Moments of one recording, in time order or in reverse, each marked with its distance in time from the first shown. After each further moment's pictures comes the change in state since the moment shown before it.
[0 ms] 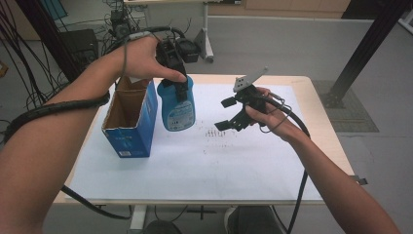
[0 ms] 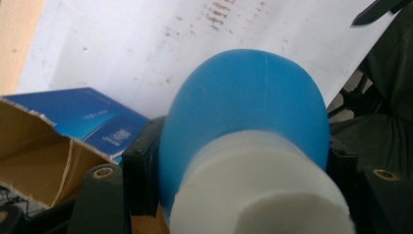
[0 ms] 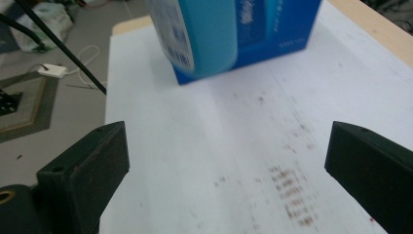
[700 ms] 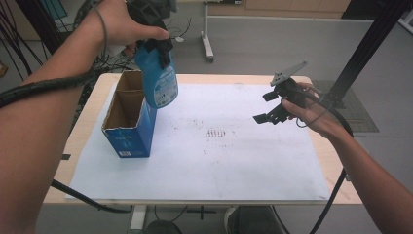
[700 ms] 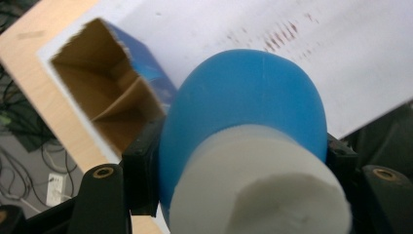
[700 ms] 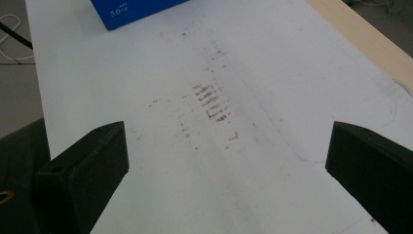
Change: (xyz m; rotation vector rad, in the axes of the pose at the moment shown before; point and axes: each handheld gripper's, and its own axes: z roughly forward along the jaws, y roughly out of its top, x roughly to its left) left arm 0.045 -0.030 -0.070 -0.060 0.057 -0.486; right arm -0.026 -0.034 -0.080 0.136 -0.218 0.076
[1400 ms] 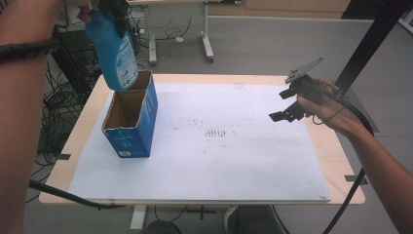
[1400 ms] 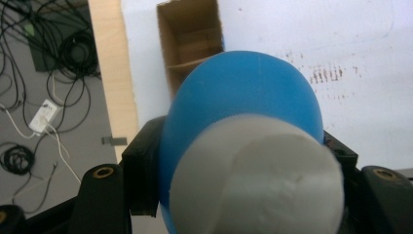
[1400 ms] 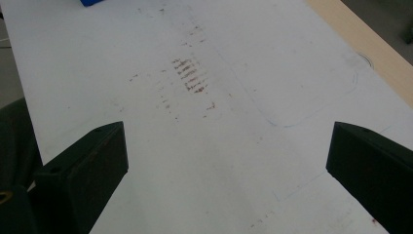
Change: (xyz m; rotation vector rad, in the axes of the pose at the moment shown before) left arm 0.066 -0.031 -0.056 -0.003 0.058 -0.407; right arm -0.008 -0.009 -0.027 0.067 -0.065 0.005
